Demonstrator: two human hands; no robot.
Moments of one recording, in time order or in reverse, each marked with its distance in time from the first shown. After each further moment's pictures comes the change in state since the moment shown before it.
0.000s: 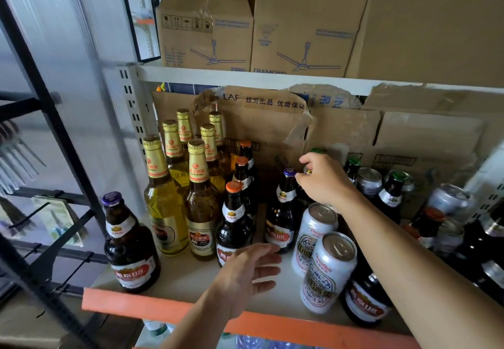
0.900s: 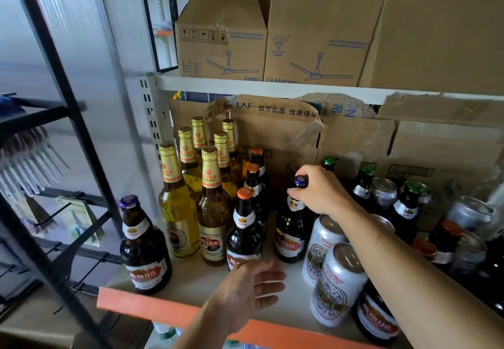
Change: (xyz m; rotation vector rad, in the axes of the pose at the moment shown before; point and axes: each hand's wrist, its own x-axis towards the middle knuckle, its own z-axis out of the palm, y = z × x) left_hand 0.000 -0.011 -0.016 -0.063 -0.008 -0.065; right_hand 0.001 -0.015 0.013 -0.034 -0.084 -0.071
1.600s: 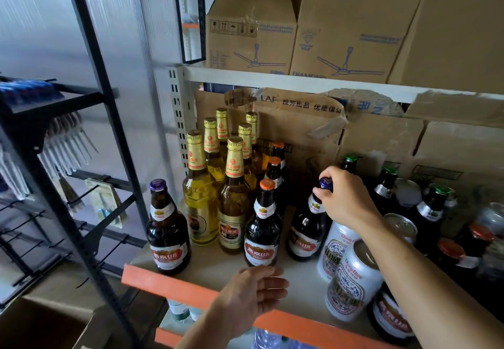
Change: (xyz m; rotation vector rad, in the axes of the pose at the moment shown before) left_hand -0.013 -0.018 -0.021 -0.077 0.047 -0.053; right_hand -0.025 -0.001 0.010 -0.041 0.144 -0.049
